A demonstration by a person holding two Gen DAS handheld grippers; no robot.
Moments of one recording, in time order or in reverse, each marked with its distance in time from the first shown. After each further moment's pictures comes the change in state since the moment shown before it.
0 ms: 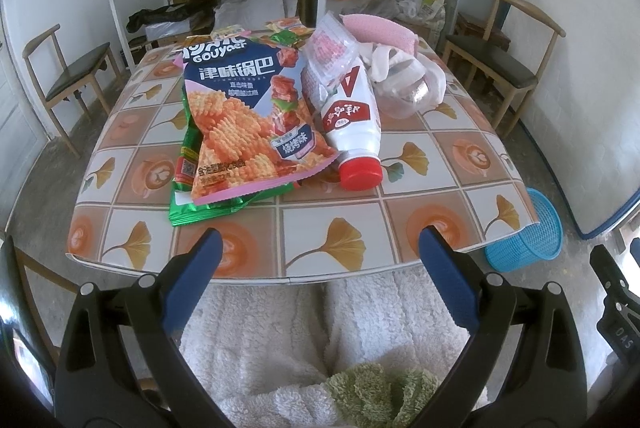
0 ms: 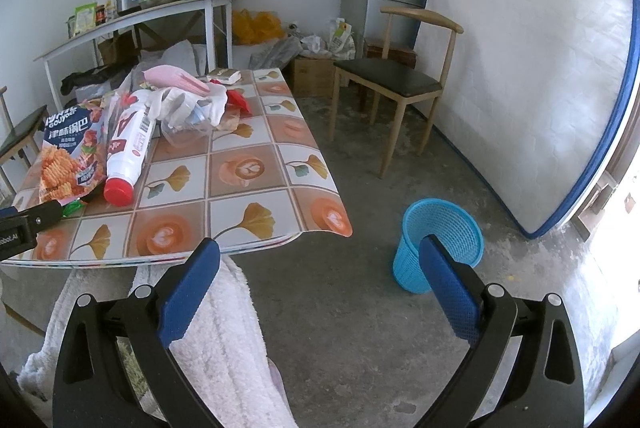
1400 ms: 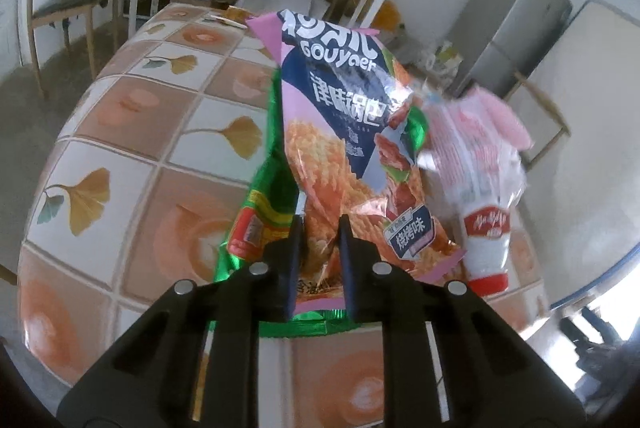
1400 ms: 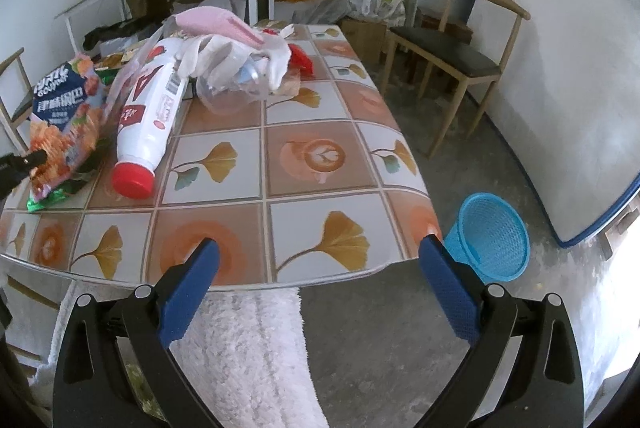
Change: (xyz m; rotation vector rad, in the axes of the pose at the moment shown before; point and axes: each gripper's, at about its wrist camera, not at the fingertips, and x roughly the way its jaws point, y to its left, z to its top) left arm 0.107 0.184 0.040 -0.297 -0.068 -0.219; right arm 0.085 0.076 0.027 -0.102 0.163 0.113
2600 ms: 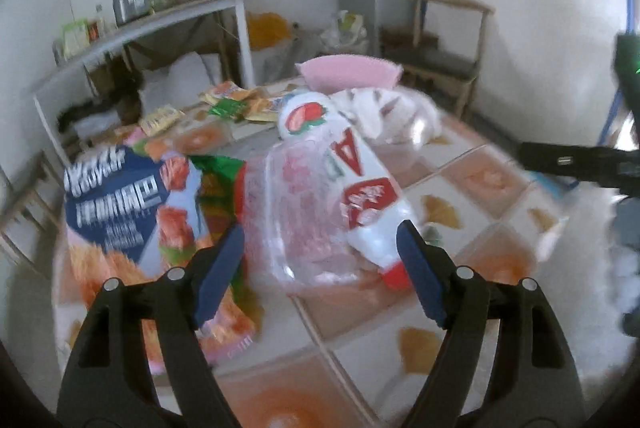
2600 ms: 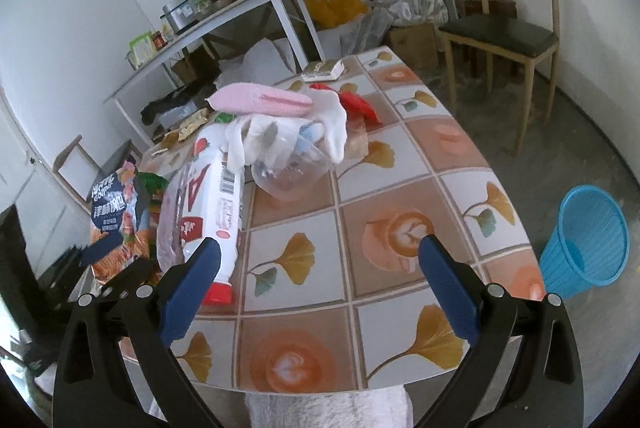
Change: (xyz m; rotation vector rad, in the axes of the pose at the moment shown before) left arm 0.009 -0.147 -0.026 0.643 -0.059 0.022; right arm 0.035 -0.014 0.050 0.224 -0.082 0.370
